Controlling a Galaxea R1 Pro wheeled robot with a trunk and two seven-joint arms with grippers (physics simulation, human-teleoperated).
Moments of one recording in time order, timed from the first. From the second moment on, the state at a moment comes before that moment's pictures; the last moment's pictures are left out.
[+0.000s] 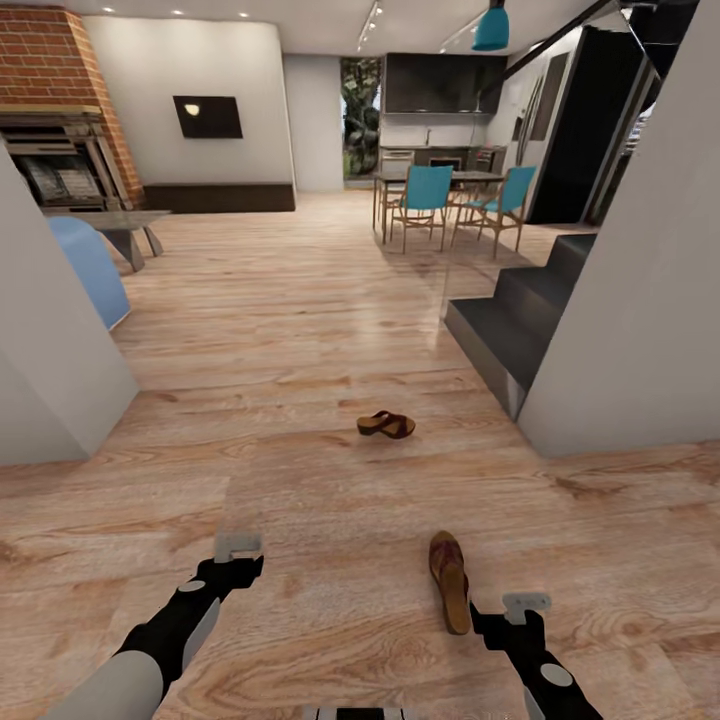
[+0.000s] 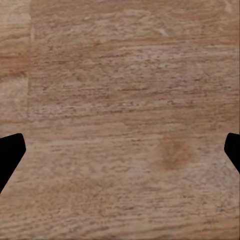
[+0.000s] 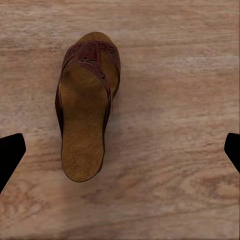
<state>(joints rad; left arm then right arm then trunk) -0.62 0.04 0.02 -0.41 0.01 0.05 -0.01 -0.33 -0.06 0.00 -0.64 0.00 -0.08 -0.01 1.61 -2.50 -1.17</state>
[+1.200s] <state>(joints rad) -0.62 0.05 0.02 -0.46 0.01 0.07 -0.01 -0.34 -0.03 0.00 -0.64 0.00 -0.07 -0.01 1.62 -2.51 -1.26</state>
